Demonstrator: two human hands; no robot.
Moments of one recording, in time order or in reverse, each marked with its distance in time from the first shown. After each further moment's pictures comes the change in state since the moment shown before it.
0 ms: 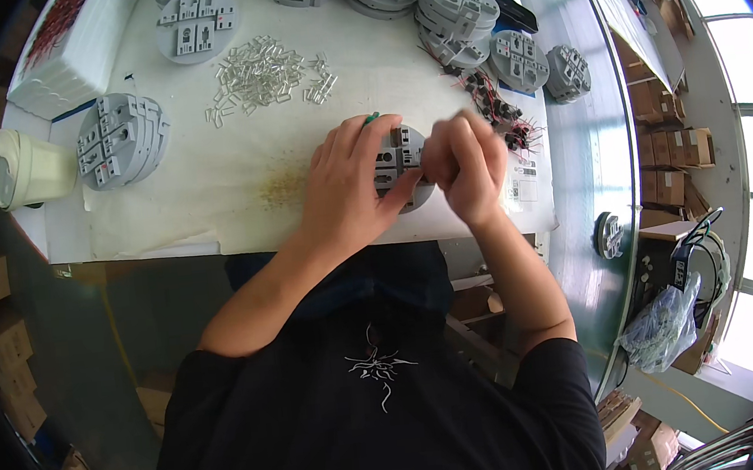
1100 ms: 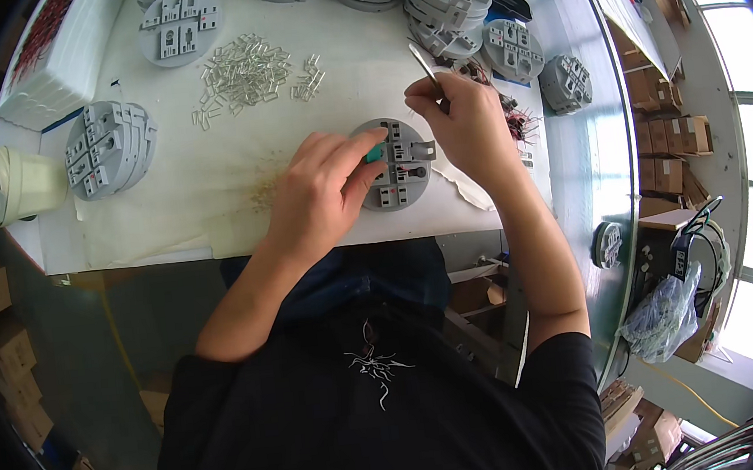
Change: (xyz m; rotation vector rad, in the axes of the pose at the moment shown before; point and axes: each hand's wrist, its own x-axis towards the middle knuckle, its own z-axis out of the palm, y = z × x) left_hand -0.002 -0.011 -0.018 -0.128 -0.038 0.058; right_hand 0.040 -0.010 -0.019 -0.940 -0.074 0.055
